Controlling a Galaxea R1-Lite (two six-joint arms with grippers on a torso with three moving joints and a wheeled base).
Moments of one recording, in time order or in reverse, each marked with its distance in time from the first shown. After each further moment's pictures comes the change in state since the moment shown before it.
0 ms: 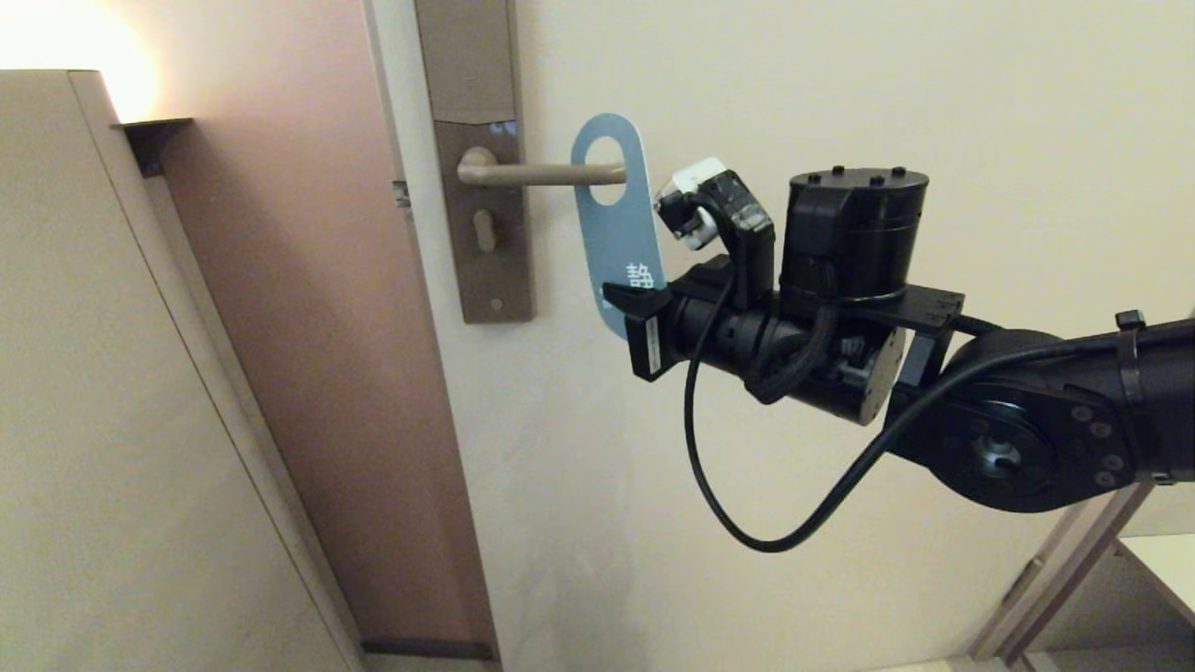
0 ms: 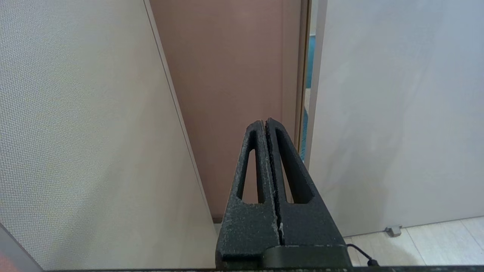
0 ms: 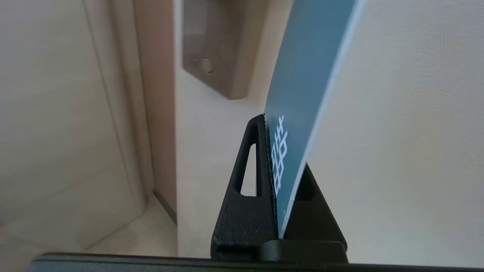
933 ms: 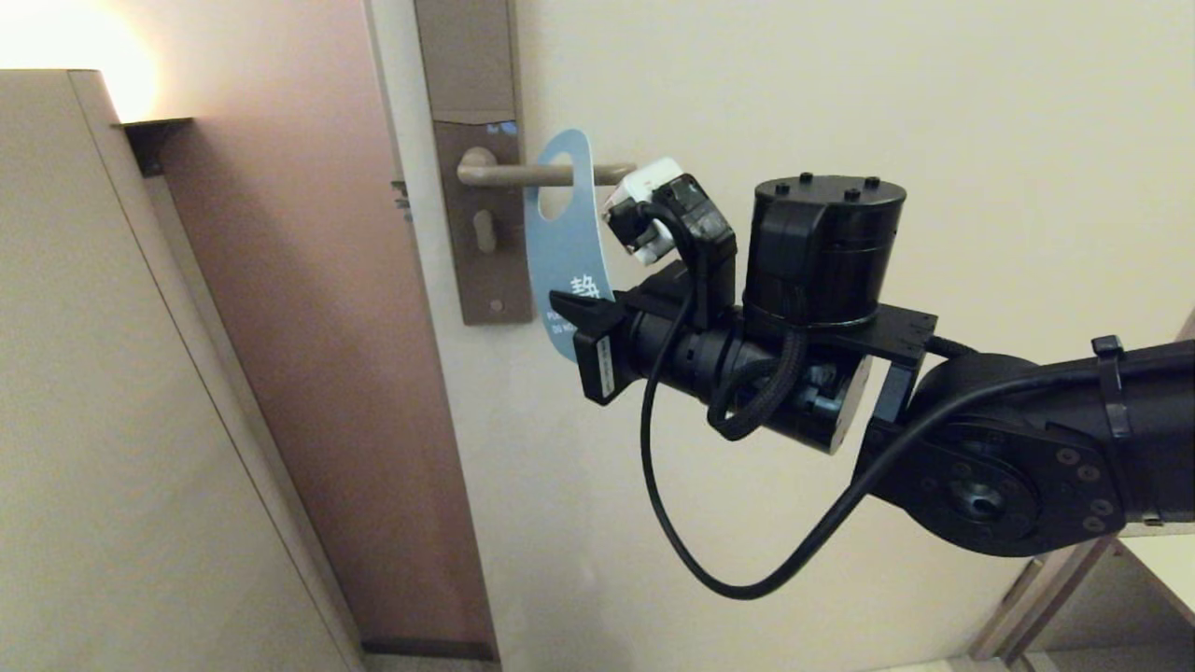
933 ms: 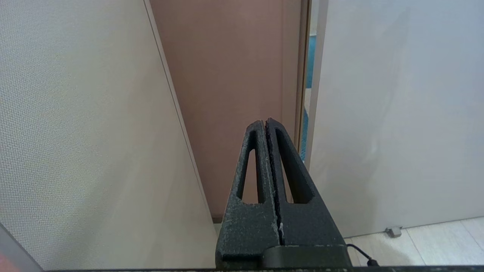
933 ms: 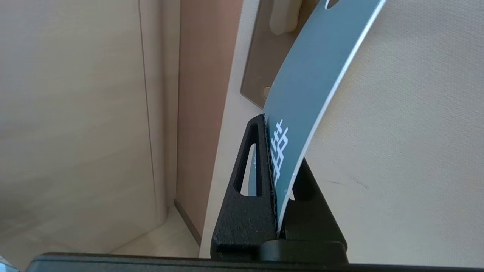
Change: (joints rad) left arm 0.000 0.000 0.000 0.000 0.000 0.000; right arm 0.098 0.017 -0.008 -0.055 0.008 -0.004
